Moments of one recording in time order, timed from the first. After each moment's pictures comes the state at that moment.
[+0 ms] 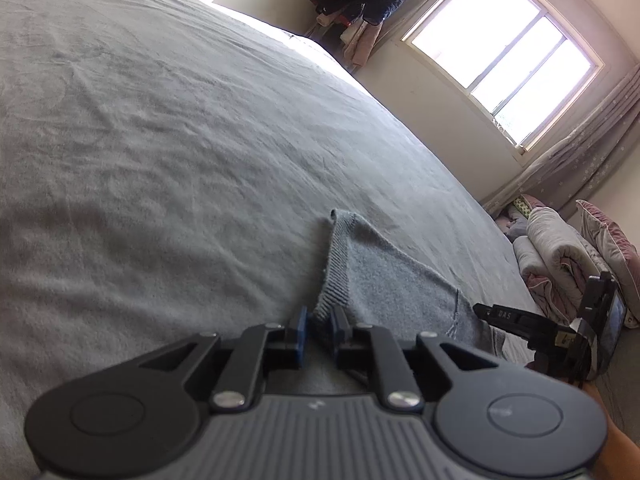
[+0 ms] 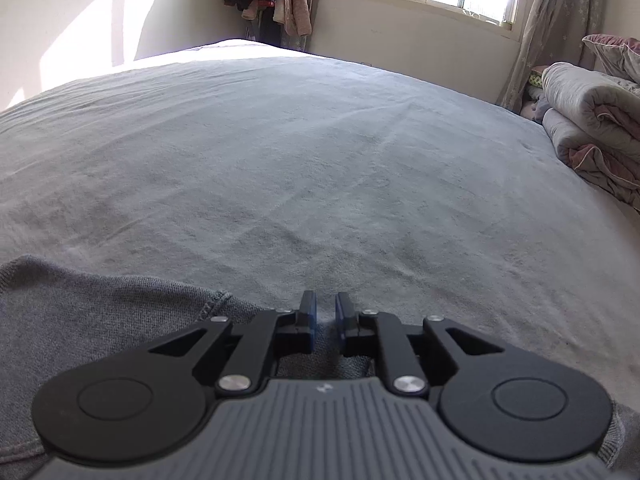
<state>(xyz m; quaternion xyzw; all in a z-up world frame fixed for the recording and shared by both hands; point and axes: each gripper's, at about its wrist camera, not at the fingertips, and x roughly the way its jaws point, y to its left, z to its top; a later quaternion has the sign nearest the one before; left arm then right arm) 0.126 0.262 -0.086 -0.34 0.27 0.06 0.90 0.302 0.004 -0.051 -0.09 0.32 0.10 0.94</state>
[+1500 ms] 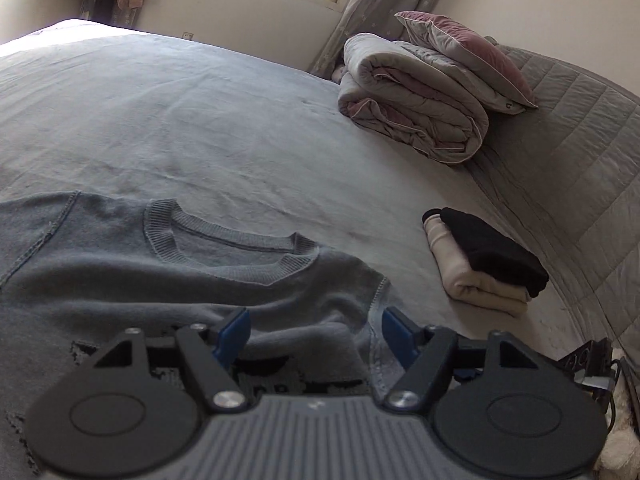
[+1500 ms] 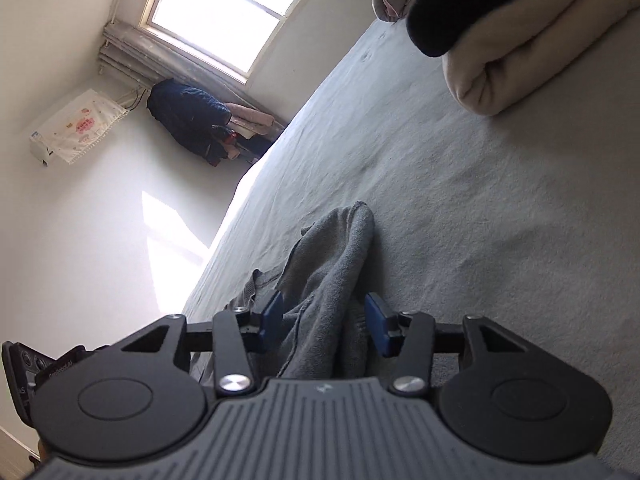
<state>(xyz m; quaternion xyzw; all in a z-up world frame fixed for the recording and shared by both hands) 0.162 -0.064 -0.003 -0.13 0.37 -0.19 0.90 0.096 -0.345 -0.077 0.43 0.29 0.17 0.84</state>
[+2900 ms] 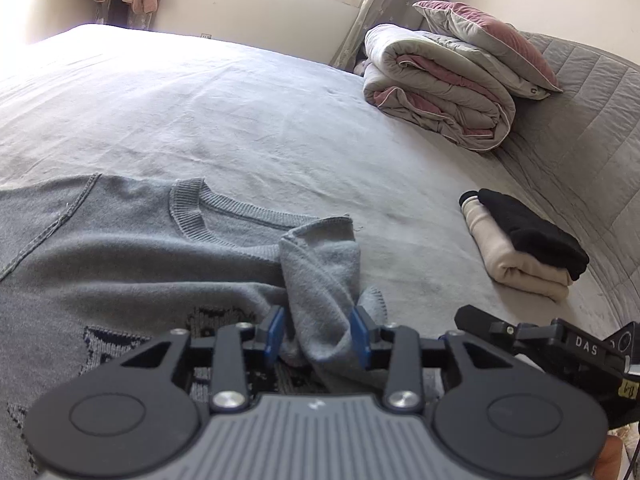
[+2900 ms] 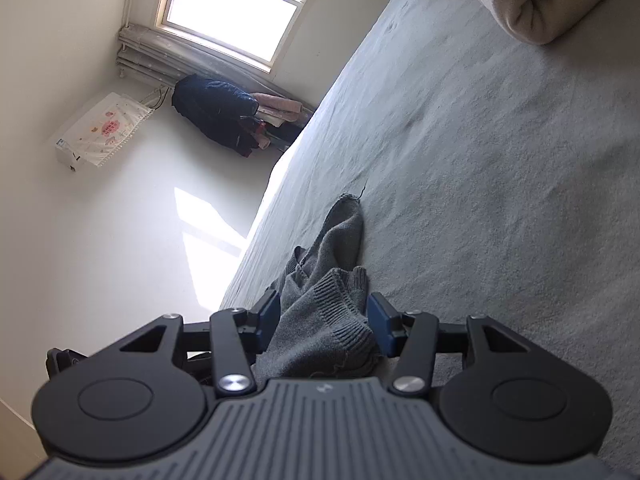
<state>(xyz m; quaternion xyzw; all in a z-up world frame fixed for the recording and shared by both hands) 0.163 -0.056 -0.029 -0.10 0.36 -0.15 0.91 0.106 -0.337 -0.076 0.47 0.28 0.23 0.80</state>
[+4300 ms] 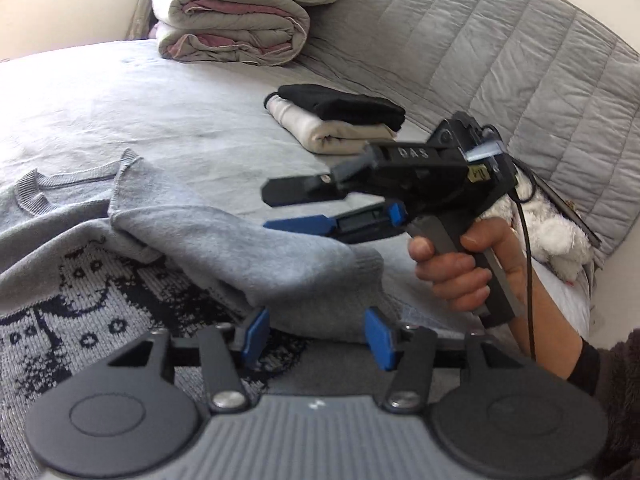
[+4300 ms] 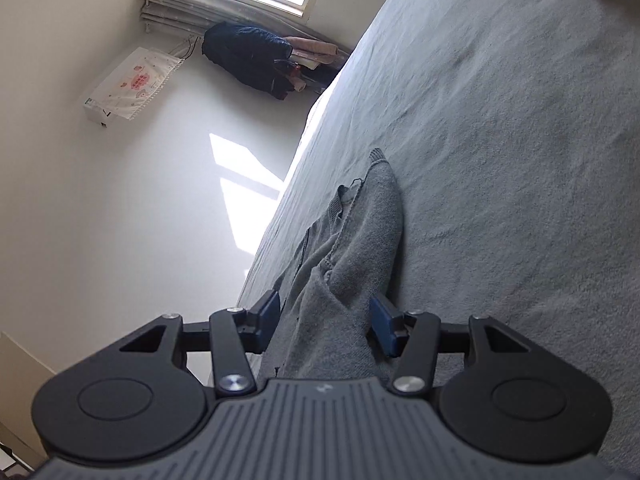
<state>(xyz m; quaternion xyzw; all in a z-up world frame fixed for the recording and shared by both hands) 0.101 -0.049 -0.039 0.00 0.37 -0.41 0.83 0.102 -0.328 -0.069 0.43 0.34 0.34 0.76</state>
